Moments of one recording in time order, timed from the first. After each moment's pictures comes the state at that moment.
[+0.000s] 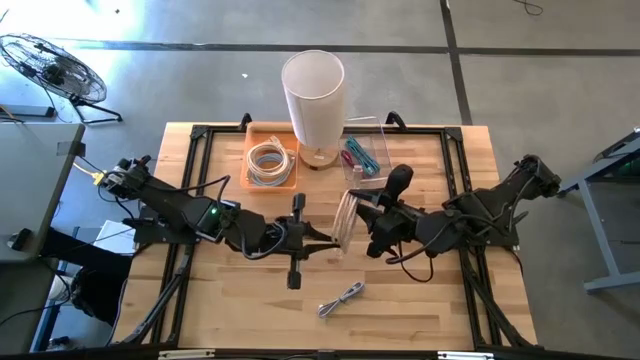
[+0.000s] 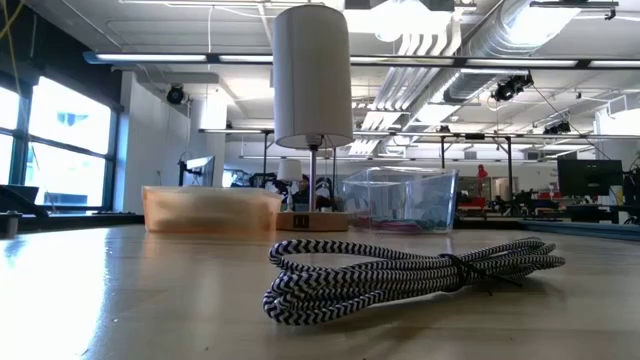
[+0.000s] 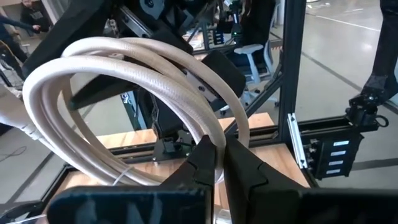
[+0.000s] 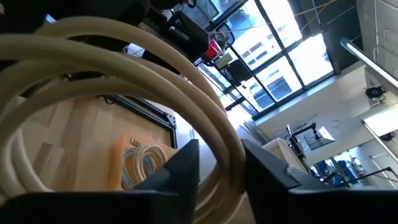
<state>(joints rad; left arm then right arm) -0.43 1.50 1.52 -0.12 -0.45 0.08 0.52 1.46 1.62 -0.44 0.96 -0.60</state>
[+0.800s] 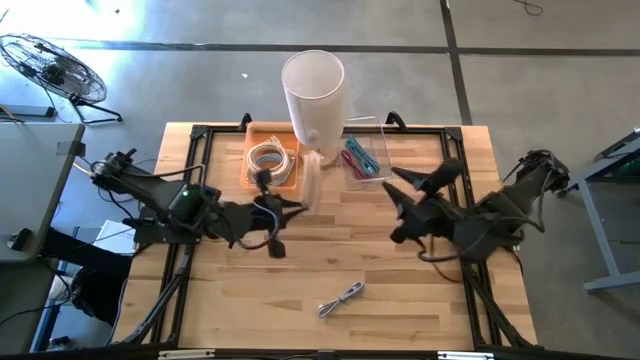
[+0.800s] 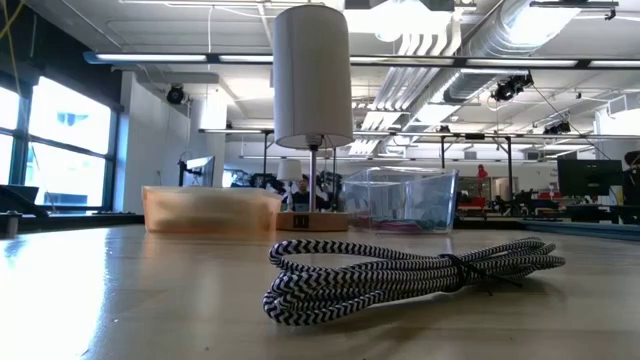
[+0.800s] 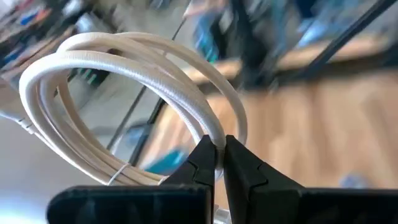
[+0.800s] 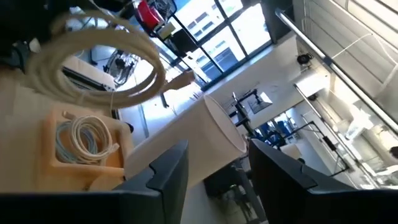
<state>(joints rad) -0.43 1.37 1.52 -0.57 -0.76 0.03 0.64 1.36 1.62 -0.53 1.37 -0.59</state>
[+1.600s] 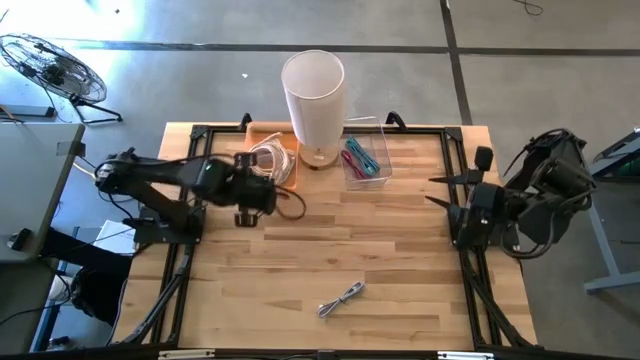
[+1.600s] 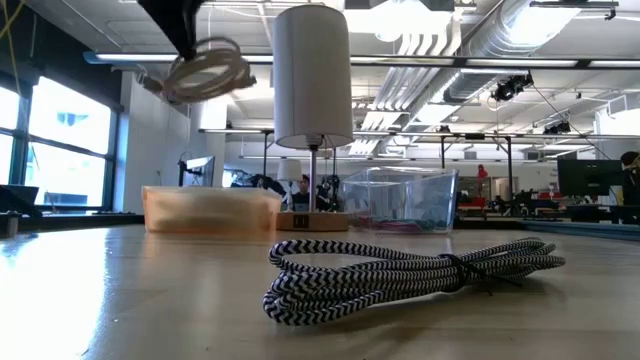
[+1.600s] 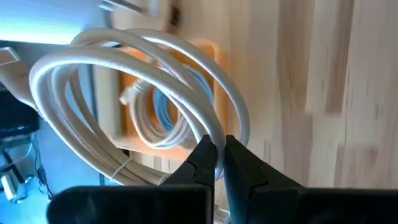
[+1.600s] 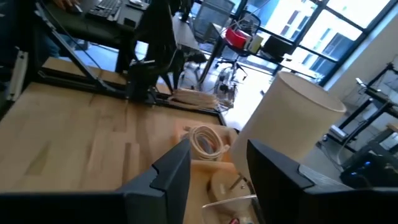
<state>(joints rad) -0.15 1.41 1.52 -1.46 -0.51 -0.07 0.85 1.10 1.61 -1.10 1.11 0.17</state>
